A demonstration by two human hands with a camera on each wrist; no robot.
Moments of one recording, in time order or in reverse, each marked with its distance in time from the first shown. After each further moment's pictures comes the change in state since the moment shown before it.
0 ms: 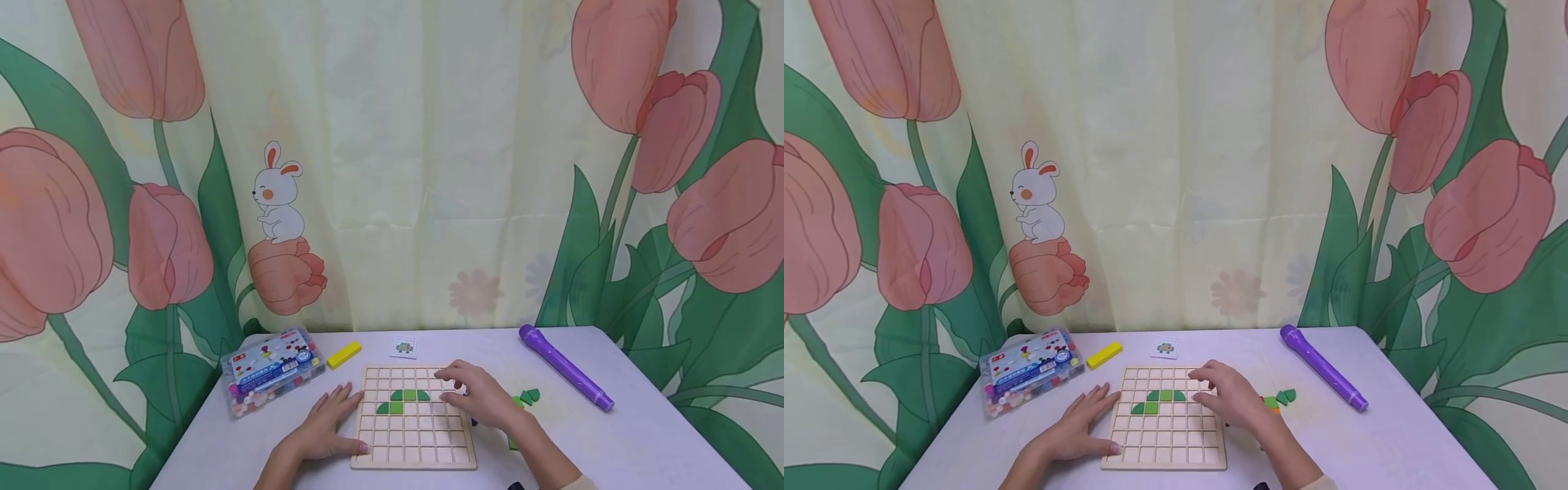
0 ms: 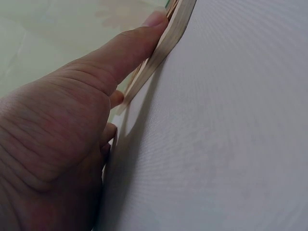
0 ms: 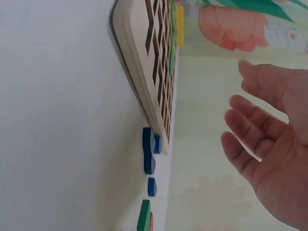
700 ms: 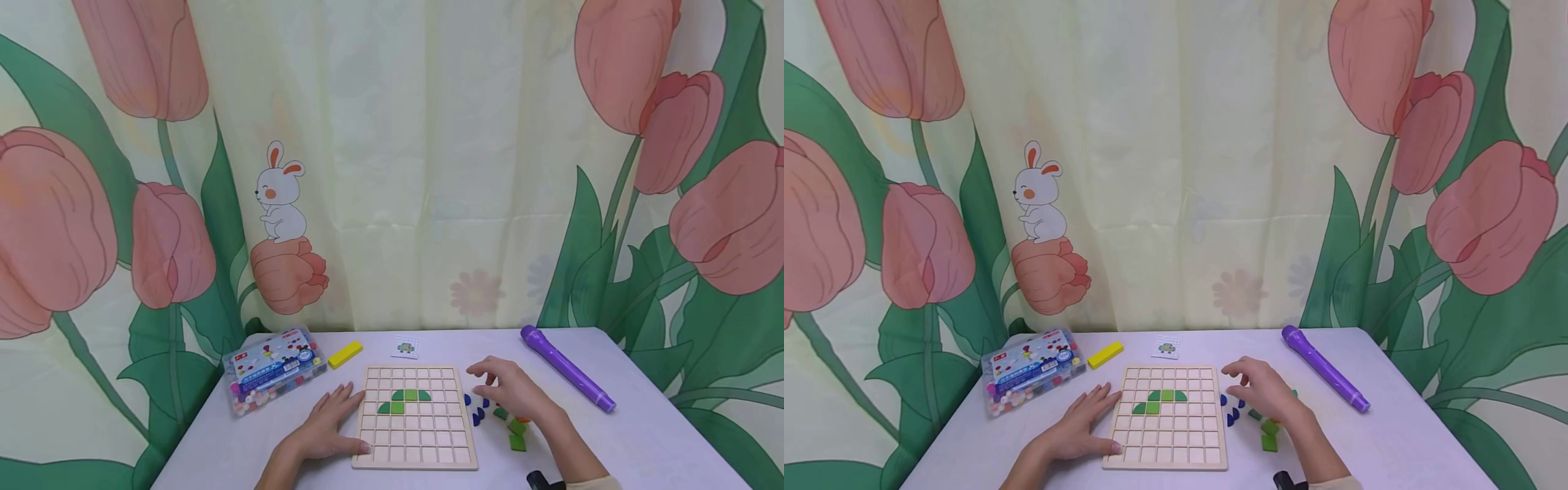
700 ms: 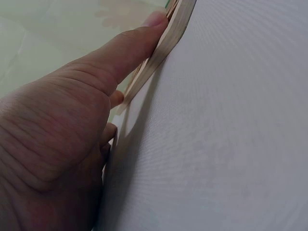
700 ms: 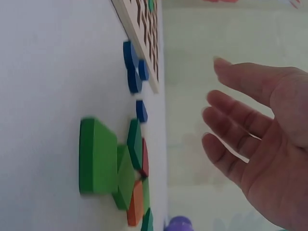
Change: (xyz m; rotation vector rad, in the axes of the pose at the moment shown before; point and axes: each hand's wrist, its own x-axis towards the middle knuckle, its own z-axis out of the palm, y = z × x) left_hand -0.001 0.000 -0.001 0.010 -0.002 0.007; right_hand -0.012 0.039 -0.033 0.034 -0.014 0.199
